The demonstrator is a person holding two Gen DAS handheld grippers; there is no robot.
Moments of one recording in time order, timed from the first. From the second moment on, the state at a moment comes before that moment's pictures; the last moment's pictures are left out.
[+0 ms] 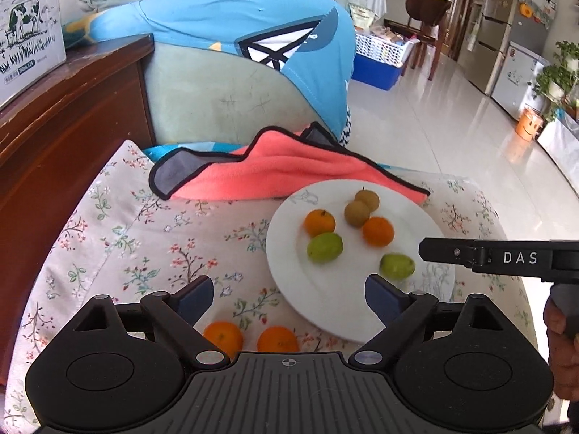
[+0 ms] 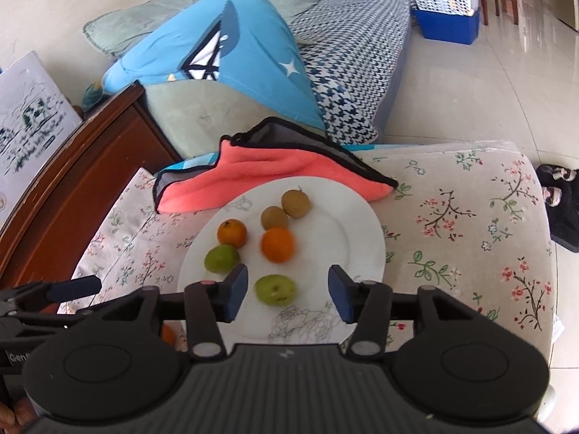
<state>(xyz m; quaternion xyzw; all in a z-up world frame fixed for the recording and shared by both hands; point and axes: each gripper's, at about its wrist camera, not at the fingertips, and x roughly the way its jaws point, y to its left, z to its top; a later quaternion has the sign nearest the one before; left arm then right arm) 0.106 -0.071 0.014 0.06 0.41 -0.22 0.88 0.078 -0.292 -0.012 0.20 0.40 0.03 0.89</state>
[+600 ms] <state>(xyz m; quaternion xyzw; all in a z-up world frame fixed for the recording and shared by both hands) 0.094 -0.014 0.017 0.04 0.43 -0.19 0.88 0.054 -0.240 -0.010 0.14 0.42 0.13 0.89</state>
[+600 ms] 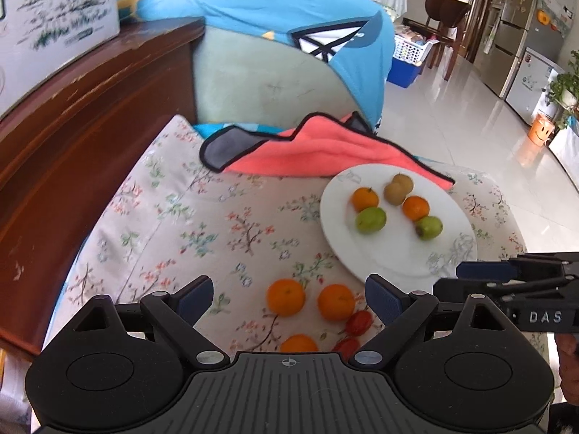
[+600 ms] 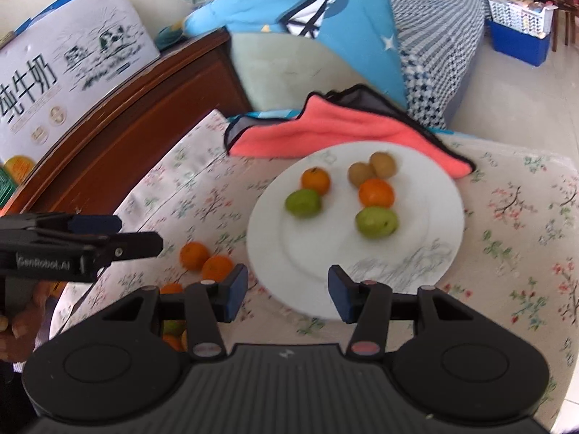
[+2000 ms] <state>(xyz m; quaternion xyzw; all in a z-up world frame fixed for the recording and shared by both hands) 0.013 -0.017 -0.035 0.11 0.44 -0.27 0.85 0.043 -0.164 -0.042 0.09 0.47 0.24 0.85</state>
